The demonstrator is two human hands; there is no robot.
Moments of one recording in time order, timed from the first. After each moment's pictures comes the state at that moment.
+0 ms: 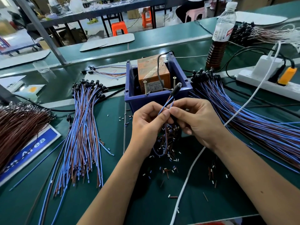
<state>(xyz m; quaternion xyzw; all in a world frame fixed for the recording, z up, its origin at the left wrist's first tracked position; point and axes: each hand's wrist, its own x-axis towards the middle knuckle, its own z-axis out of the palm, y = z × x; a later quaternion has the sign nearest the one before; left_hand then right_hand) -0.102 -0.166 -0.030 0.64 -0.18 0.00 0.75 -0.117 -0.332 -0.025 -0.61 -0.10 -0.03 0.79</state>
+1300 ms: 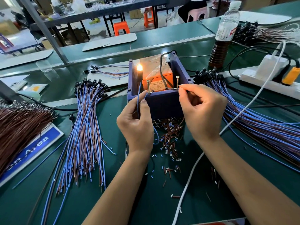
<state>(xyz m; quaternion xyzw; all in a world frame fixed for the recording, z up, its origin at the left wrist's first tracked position) -0.099 -0.169 -0.030 0.65 -0.02 0.33 0.68 -0.100 -0.313 -0.019 -0.76 -0.02 -0.49 0.43</state>
